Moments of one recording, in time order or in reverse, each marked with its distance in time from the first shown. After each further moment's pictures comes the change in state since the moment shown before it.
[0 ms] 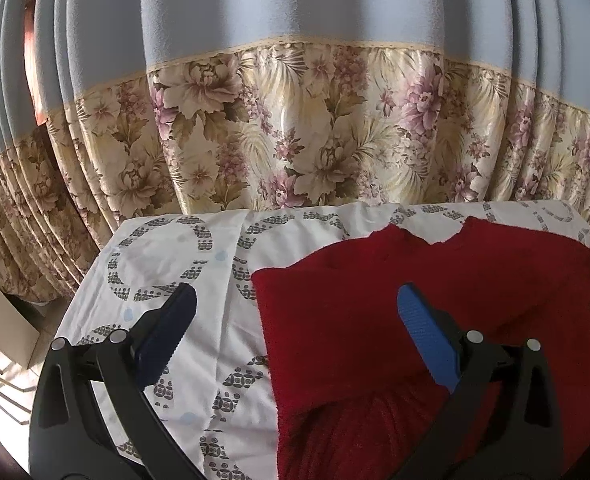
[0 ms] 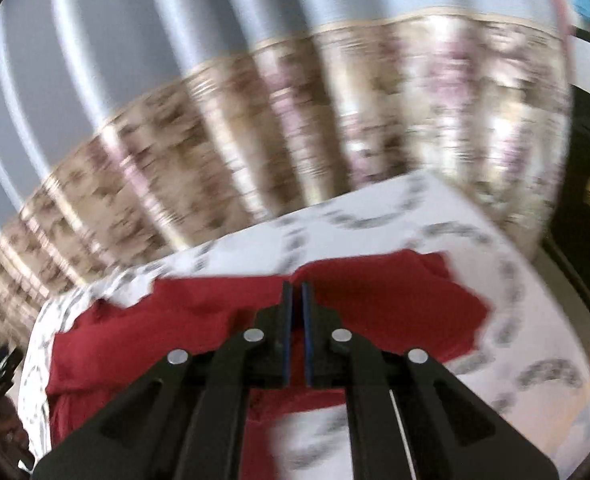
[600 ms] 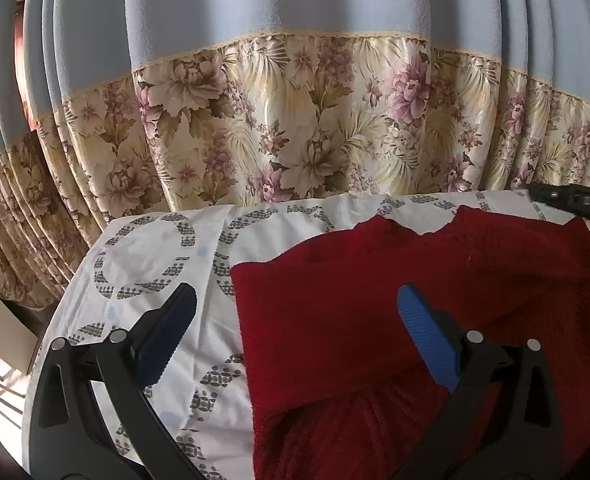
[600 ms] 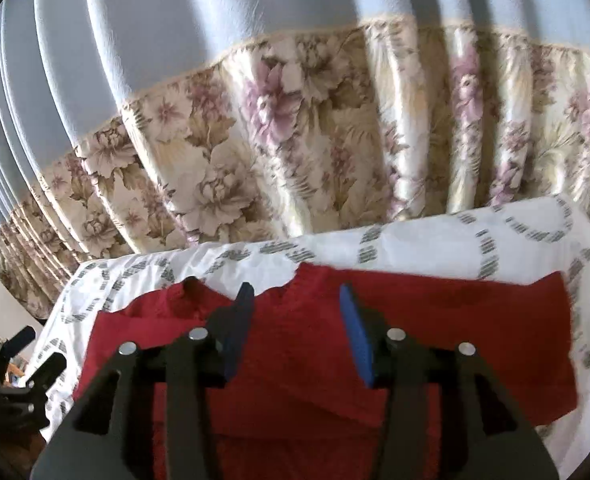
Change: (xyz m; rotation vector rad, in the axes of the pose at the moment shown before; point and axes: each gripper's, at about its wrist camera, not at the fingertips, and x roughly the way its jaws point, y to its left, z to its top) left arm 0.007 -0.017 -0.007 0.022 0.005 -0.012; right arm 0.053 0.150 -0.021 -0.157 0.000 0.148
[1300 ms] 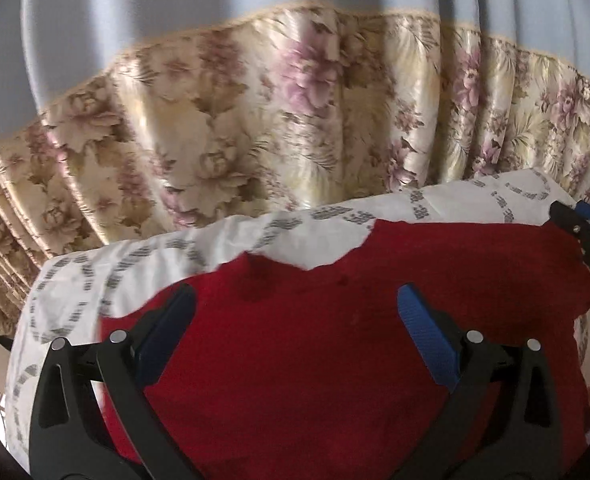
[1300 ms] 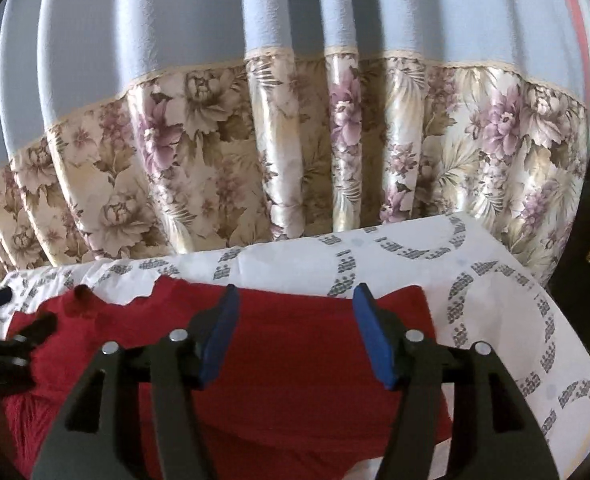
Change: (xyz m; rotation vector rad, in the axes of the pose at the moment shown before) left arm 0.061 -0.144 0.042 0.123 0.068 -0.073; right arm -0.031 -0.090 -0.008 0.006 -0.121 -0.264
